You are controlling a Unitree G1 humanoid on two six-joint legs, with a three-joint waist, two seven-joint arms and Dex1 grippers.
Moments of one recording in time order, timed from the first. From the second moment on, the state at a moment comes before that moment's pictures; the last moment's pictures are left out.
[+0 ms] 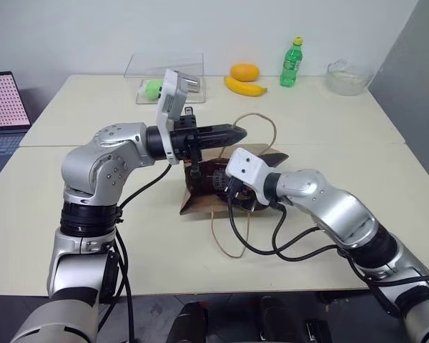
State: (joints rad) left arm -0.84 0.53 0.02 -0.07 -0.70 0.77 -1.06; right arm -0.78 -0.50 0.60 -0.33 0.14 0.89 0.50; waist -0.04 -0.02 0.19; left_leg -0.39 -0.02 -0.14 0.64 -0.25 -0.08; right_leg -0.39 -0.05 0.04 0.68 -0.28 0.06
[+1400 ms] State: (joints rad) left arm -0.84 0.53 0.01 0.00 -0.64 0.68 -1.06; right arm -0.82 -0.42 0.68 0.01 -0.50 0.47 0.80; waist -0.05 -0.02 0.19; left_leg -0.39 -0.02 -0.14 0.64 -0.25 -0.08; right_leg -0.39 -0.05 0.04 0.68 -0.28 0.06
